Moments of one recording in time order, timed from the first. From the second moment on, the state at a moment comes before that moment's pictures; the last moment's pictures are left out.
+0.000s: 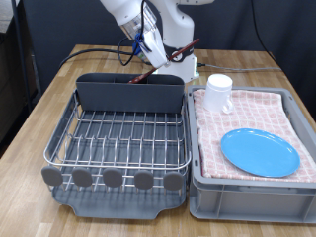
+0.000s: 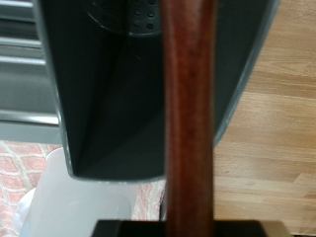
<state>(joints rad) -0.03 -0.33 -0.37 -2.76 0.49 2.08 1.51</state>
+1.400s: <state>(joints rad) -0.04 -0.24 -0.43 -2.74 0.46 2.18 1.46</state>
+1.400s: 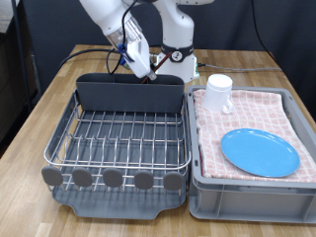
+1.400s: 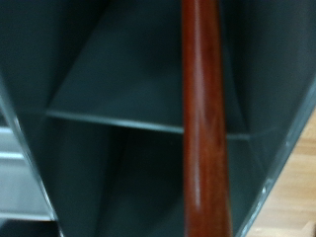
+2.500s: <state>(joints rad) -0.12 -0.57 -0.01 -2.73 -0.03 2.16 2.16</state>
